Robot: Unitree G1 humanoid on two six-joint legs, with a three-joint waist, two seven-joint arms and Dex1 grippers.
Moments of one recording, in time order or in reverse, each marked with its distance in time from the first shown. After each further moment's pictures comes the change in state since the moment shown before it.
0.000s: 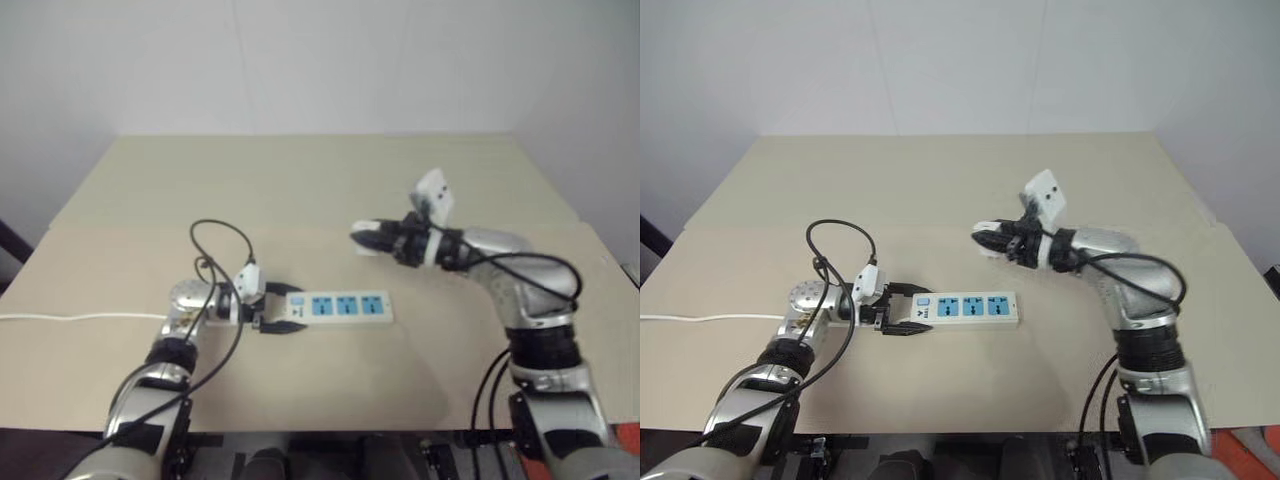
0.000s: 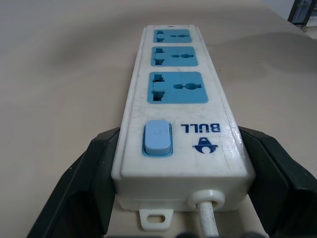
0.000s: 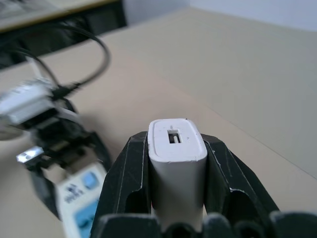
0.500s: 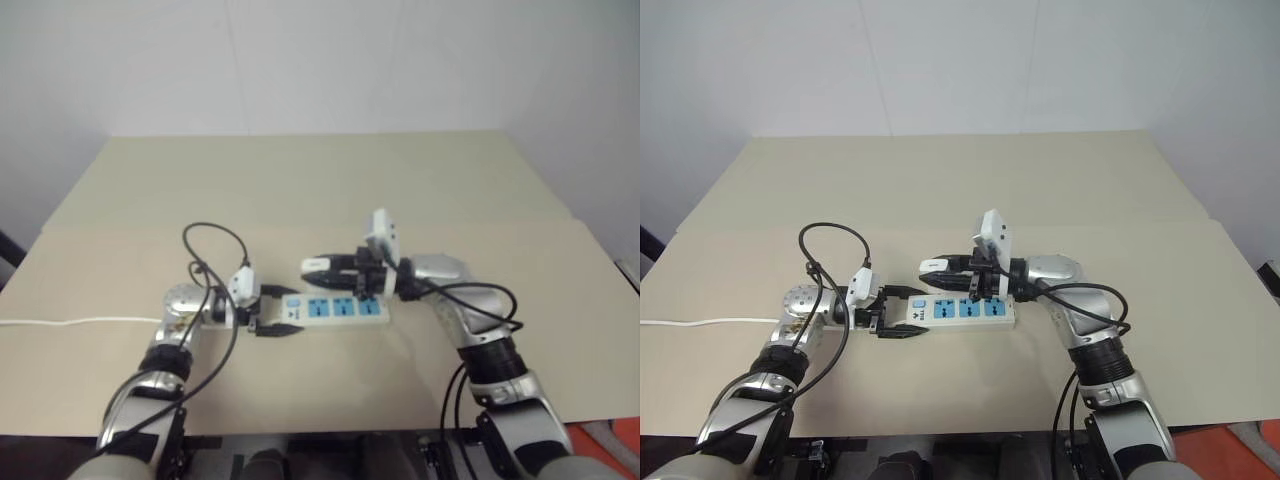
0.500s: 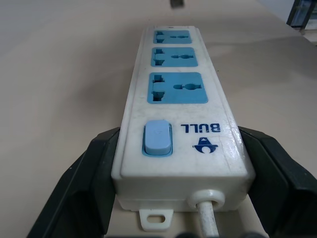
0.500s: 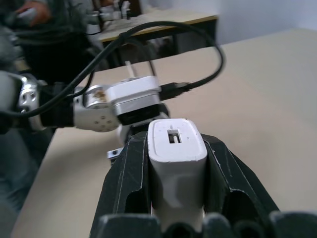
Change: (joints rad) left arm 0.054 0.018 -0.014 -0.084 -0.024 0.039 -0.002; right arm 0.052 0.131 0.161 0.134 -0.014 -0.278 0.231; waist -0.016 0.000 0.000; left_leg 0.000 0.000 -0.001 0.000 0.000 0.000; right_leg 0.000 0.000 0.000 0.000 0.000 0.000
